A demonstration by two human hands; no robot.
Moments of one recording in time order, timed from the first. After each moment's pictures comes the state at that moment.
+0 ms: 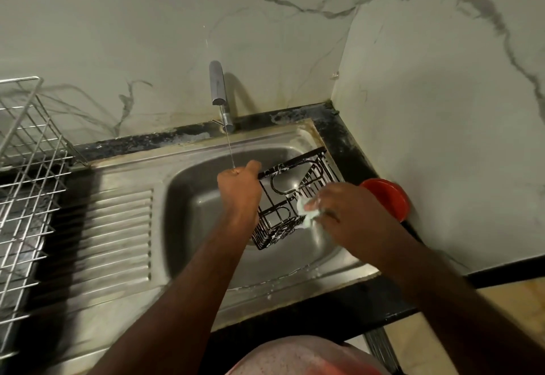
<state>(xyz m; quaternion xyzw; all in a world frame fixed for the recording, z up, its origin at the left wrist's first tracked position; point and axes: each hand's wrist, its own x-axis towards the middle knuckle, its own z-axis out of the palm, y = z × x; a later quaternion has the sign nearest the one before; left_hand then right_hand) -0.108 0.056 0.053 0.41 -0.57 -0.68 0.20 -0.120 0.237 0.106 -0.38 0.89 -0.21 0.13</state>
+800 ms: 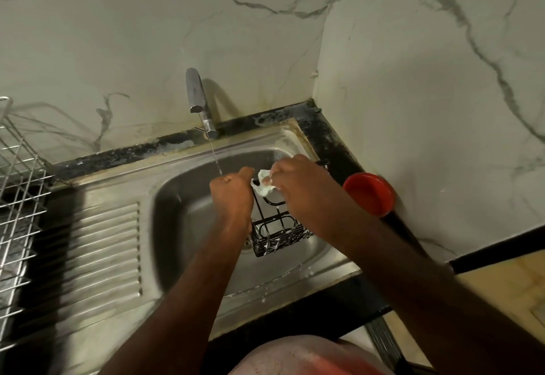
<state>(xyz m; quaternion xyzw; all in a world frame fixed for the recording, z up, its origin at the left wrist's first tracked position) -0.112 0.065 0.052 0.39 -0.58 -0.69 0.18 -0.141 0.193 0.102 -0.44 0.89 -0.13 0.00</state>
